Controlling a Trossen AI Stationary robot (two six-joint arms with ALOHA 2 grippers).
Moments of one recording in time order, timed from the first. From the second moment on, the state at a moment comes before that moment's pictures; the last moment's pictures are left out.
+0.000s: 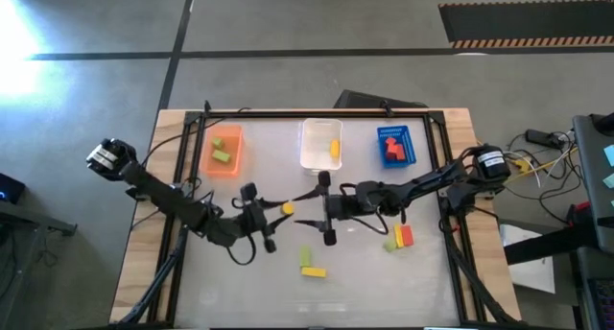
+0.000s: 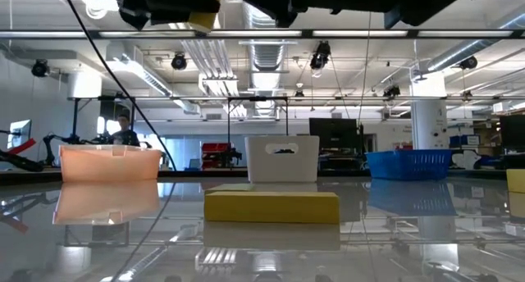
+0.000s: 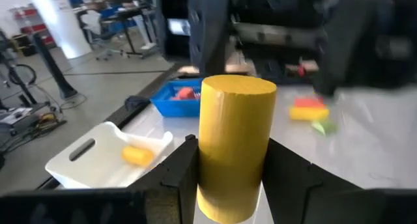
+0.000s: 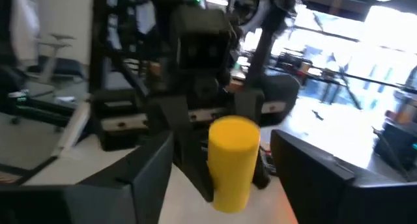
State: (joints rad) left arm -0.52 1.34 0.71 0.39 -0.92 -0.07; right arm 0.18 1.73 0.92 0.88 0.06 -0.22
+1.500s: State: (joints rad) left arm -0.47 1.32 0.71 0.32 -1.02 0.19; right arm 0.00 1.68 1.26 -0.20 0.37 -0.18
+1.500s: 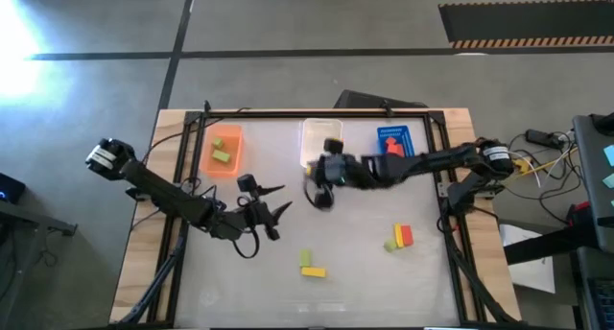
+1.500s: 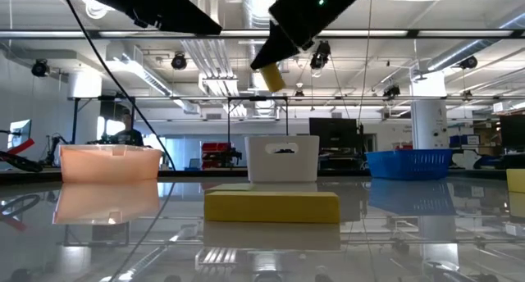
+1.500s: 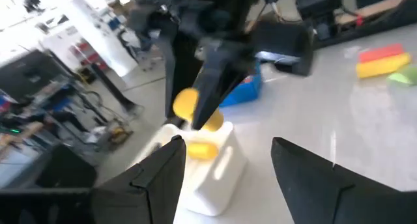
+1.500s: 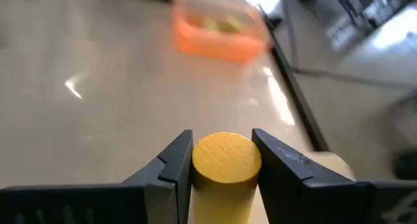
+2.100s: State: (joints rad) left arm -0.43 1.05 0.52 0.41 -1.03 0.22; right arm -0.43 1.76 0.95 0.51 0.12 -0.01
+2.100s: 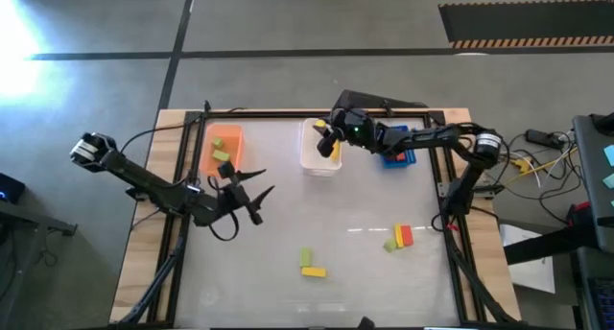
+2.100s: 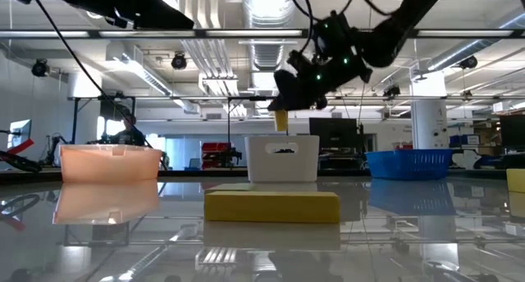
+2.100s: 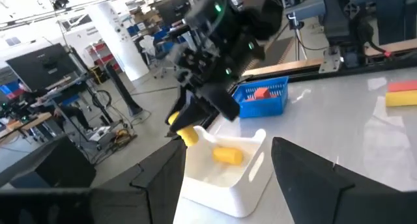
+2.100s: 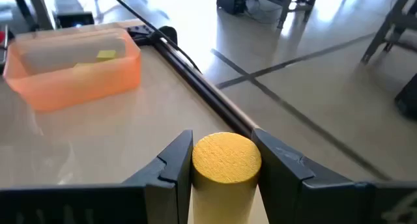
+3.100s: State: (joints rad) left arm -0.41 1.05 0.48 0.46 -1.02 0.04; right arm -0.36 1.81 1.15 0.08 0.18 0.09
